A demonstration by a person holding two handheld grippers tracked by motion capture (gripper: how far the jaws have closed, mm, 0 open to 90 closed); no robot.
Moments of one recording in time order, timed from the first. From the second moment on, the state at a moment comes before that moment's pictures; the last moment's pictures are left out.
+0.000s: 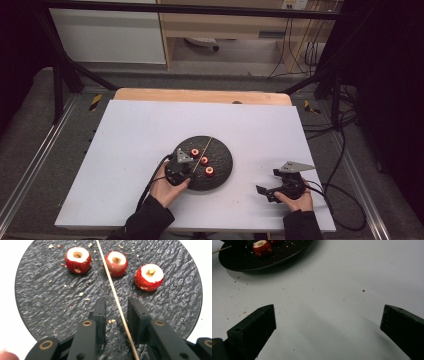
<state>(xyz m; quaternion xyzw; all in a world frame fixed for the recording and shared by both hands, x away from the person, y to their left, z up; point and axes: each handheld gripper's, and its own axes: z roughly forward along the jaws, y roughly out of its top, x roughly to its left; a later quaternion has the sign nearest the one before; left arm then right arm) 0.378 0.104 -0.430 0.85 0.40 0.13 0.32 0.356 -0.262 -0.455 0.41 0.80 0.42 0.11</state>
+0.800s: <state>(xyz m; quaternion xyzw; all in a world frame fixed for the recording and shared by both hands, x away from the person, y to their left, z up) 0.378 0.099 -0.424 0.85 0.42 0.13 0.29 0.356 -0.262 -0.455 0.40 0.80 0.42 0.11</state>
